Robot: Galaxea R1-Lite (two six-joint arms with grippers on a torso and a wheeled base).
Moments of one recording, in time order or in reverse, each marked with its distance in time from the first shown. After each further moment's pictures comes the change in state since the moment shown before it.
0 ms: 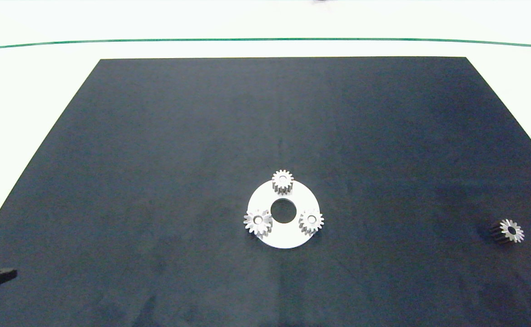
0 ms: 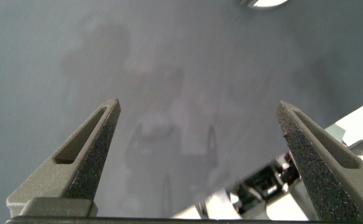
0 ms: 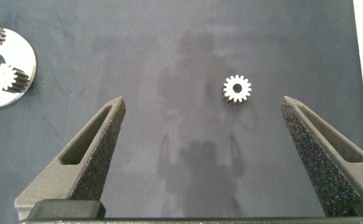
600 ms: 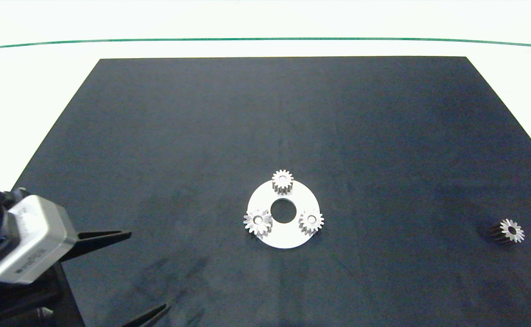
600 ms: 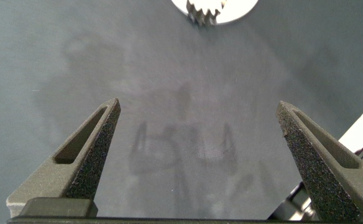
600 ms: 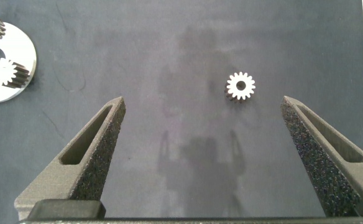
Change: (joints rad) left arm -0.182 0.325 0.090 -0.380 0.011 0.150; right arm 0.004 0.007 0.008 0.001 0.005 -0.001
